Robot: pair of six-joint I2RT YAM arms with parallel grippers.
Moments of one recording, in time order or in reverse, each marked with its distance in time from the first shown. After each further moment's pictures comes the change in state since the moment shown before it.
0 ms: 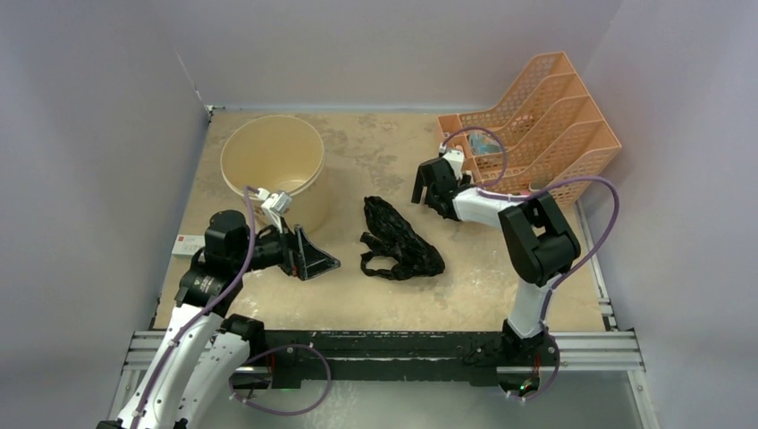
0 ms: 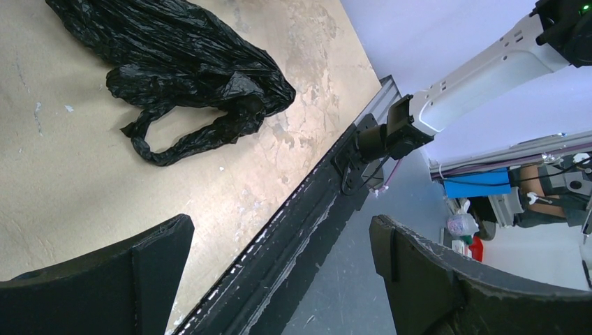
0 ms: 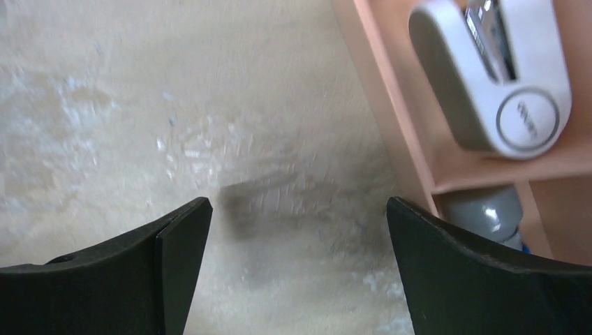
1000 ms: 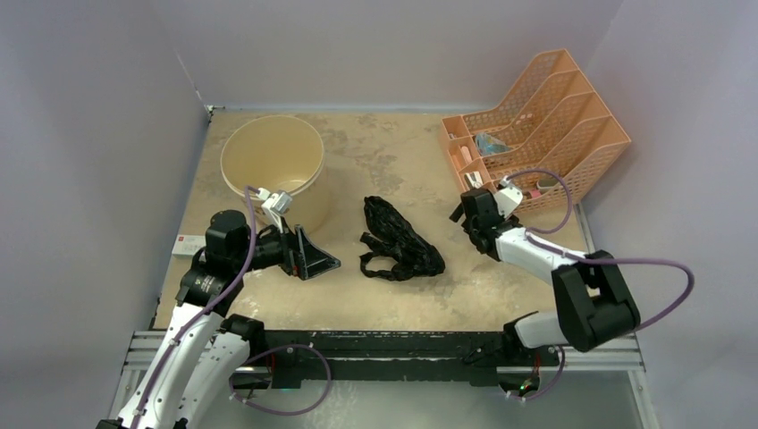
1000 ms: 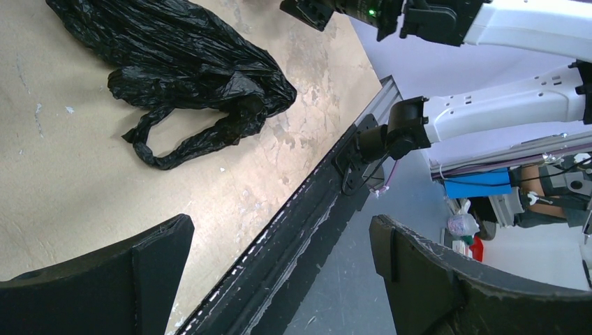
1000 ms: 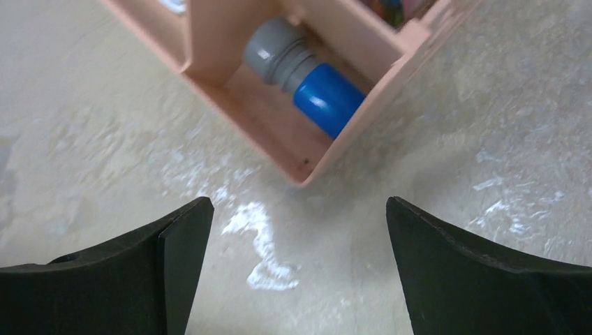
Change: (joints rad) left arm 0.000 0.007 -0.006 0.012 0.000 0.000; right arm -0.092 -0.492 -0.419 -0.053 0.074 0.340
